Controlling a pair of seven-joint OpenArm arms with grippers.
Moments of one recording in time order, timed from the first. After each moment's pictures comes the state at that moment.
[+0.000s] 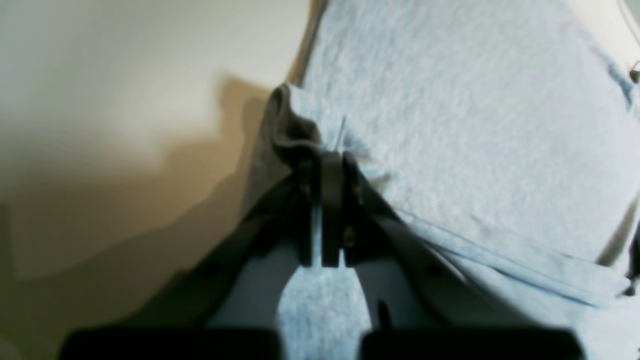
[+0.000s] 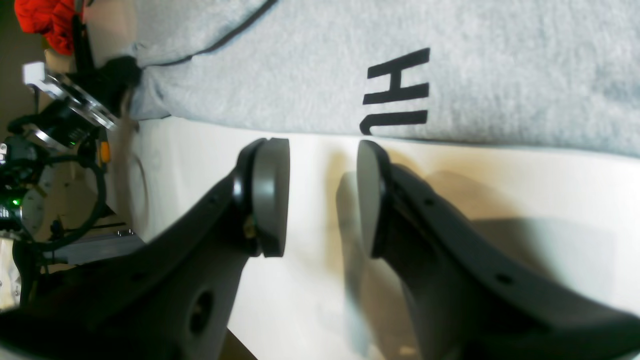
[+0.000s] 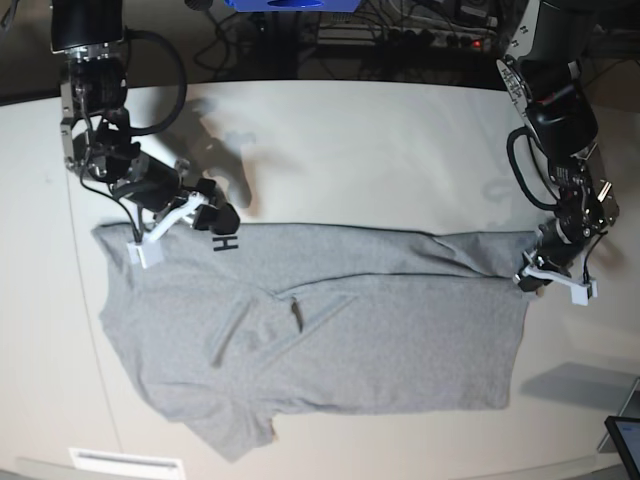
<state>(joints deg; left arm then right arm) -19.4 -23.3 -28.0 47.7 -27.1 -25.3 35.6 -7.1 12.7 -1.3 93.8 56.9 6.3 -50.4</state>
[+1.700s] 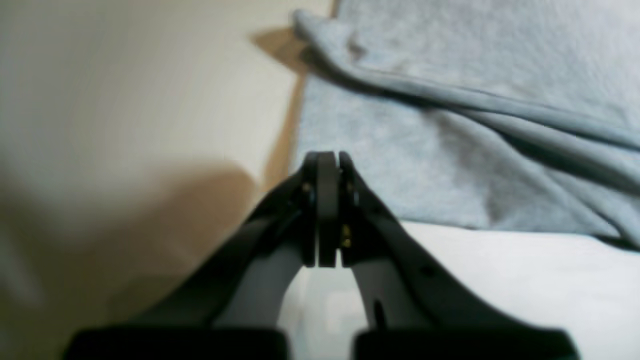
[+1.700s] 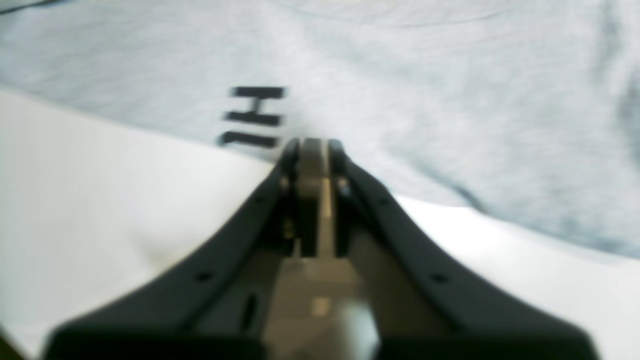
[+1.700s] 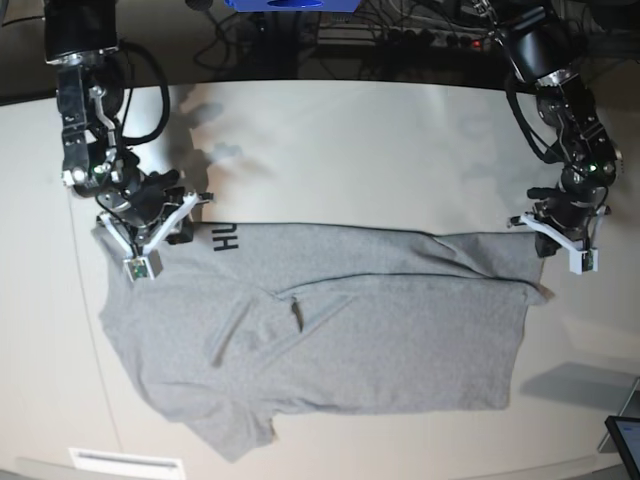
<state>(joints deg) 0.5 -16.1 -32.6 84.9 -12.6 -25.3 40.3 -4.8 13.9 -4.4 97.8 23.9 6.5 -50.6</state>
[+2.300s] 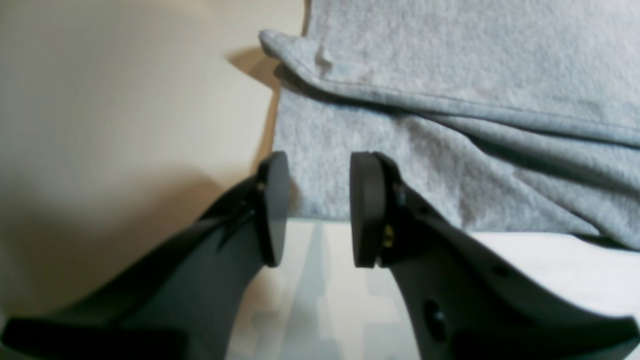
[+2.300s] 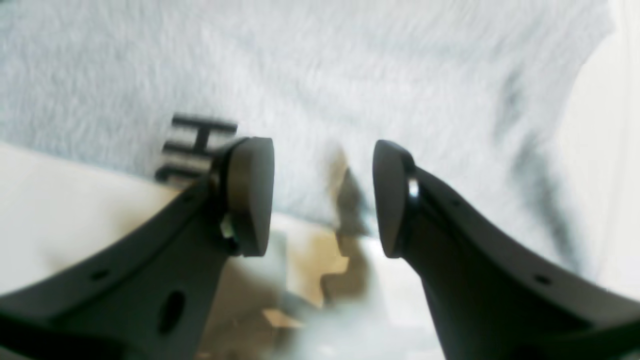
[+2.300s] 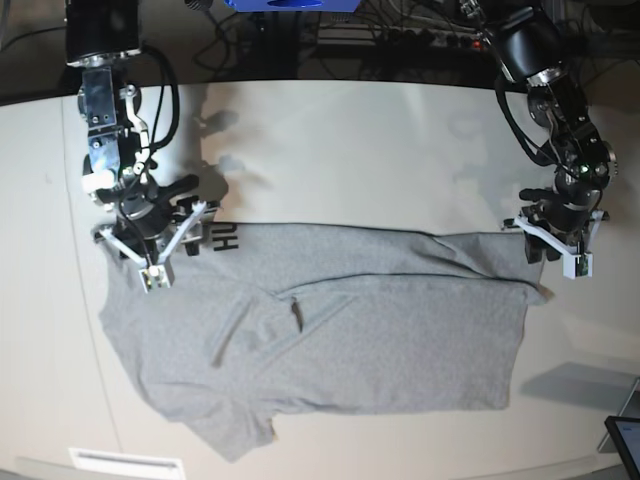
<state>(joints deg) -0.8 -13.9 -33.0 87.6 -8.1 -25.7 40.4 -3.1 9.7 -4.7 97.7 7.1 7.3 -47.5</state>
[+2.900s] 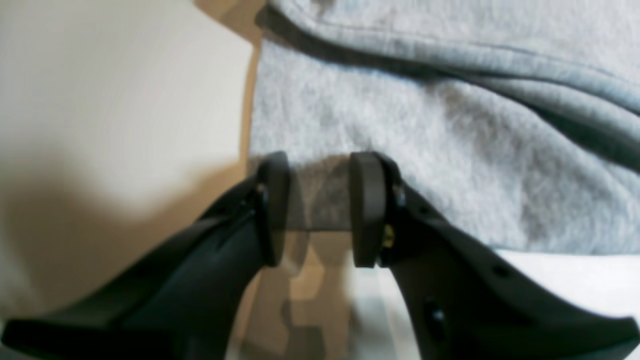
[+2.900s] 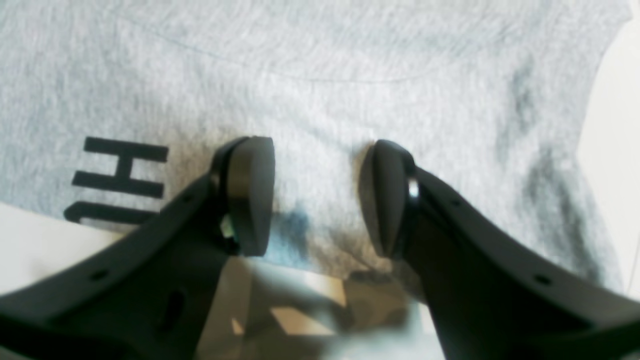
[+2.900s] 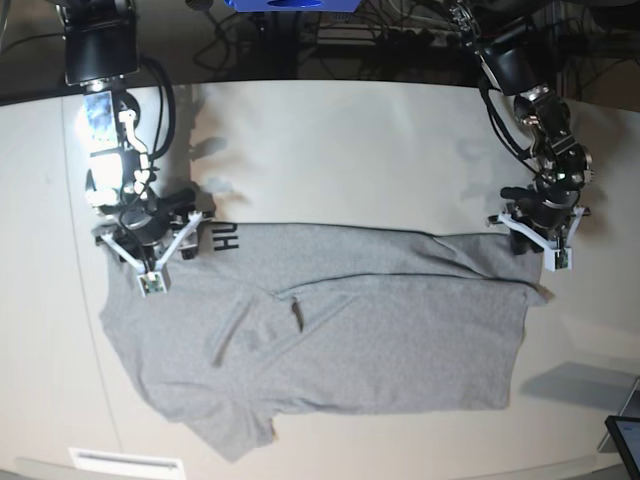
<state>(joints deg) -2.9 -13.0 -32.3 73.6 0.7 -25.7 28.6 0.4 9.9 -4.7 85.9 7.6 7.1 -42.0</state>
